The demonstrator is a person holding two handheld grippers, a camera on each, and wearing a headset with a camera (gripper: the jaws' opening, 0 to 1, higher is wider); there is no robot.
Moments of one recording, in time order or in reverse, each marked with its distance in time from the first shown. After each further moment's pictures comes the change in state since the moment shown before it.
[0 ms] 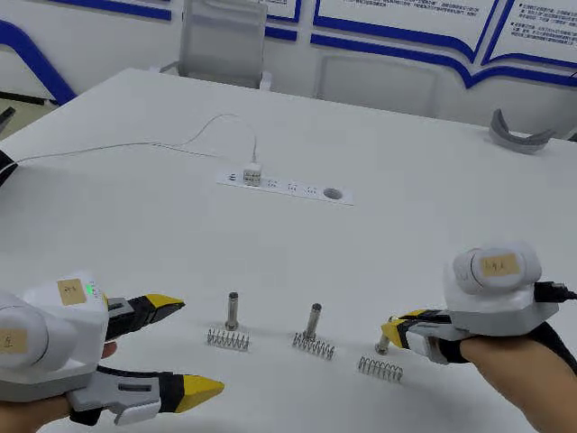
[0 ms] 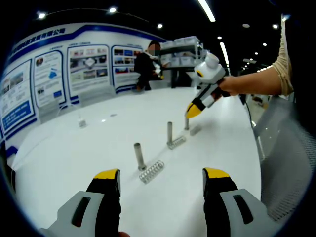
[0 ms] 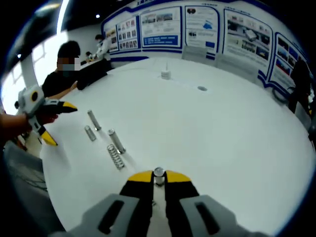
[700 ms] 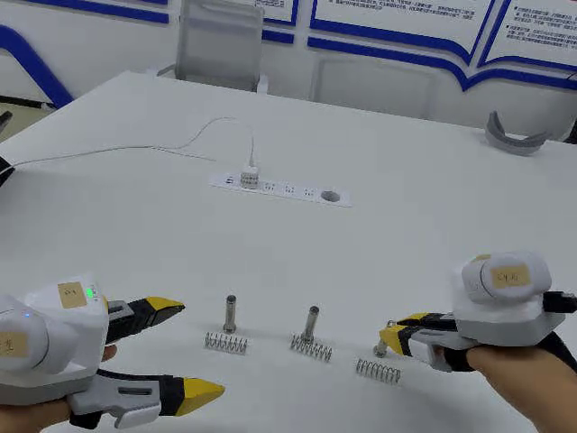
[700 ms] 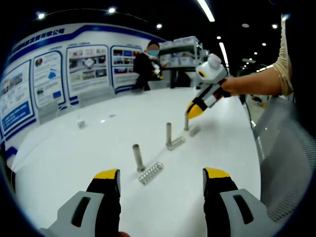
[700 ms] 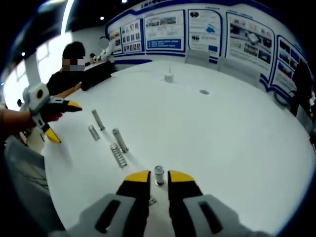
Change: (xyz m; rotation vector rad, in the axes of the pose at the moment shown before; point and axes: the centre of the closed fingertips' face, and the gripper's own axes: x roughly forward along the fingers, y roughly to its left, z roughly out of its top) left arm 0.001 -0.001 0.000 0.006 -0.001 -0.007; right arm -0.007 0.003 -0.001 -0.026 -0.032 0.022
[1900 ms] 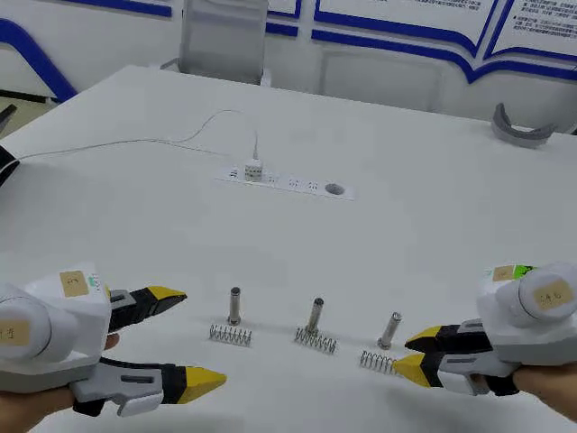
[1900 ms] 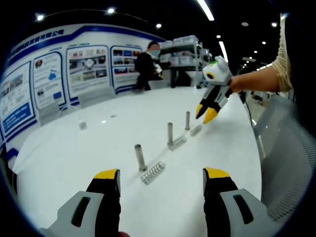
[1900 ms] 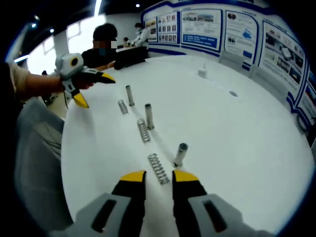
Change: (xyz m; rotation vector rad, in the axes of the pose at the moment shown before) left arm -0.002 0.000 0.003 0.009 0.003 0.007; right arm -0.015 0.024 -0.030 -0.238 0.083 0.224
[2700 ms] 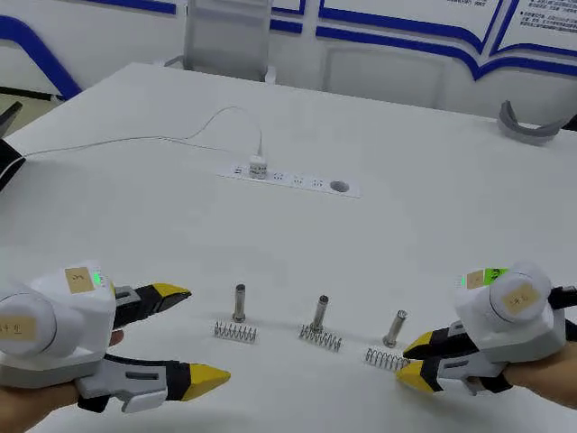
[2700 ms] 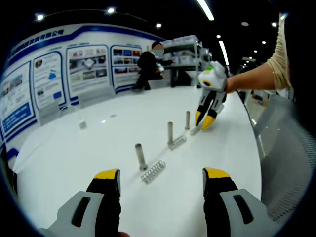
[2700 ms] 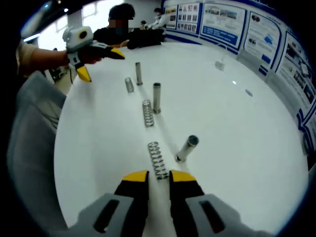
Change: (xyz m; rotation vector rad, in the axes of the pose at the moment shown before) left arm -0.002 0.002 -0.002 -0.001 0.004 0.000; right arm 0.022 -0.001 -0.020 -0.134 0.126 0.061
